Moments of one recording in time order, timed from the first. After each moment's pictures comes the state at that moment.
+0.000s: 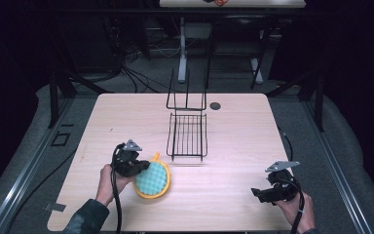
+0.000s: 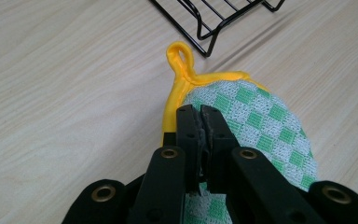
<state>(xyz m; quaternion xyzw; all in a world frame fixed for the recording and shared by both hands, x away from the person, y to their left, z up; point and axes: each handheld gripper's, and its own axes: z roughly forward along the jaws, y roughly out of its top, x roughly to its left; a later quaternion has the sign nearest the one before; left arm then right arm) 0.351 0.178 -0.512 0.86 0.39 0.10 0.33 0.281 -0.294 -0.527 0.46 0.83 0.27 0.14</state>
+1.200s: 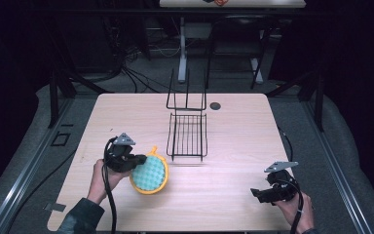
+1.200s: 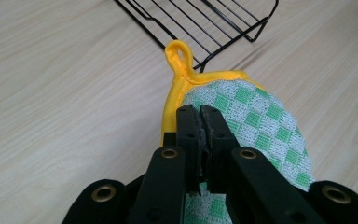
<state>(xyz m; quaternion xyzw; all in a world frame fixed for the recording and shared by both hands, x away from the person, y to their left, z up) 0.348 0.188 -0.477 0.85 0.38 0.10 0.36 0.281 -0.293 -0.529 0.46 0.84 0.27 0.14</state>
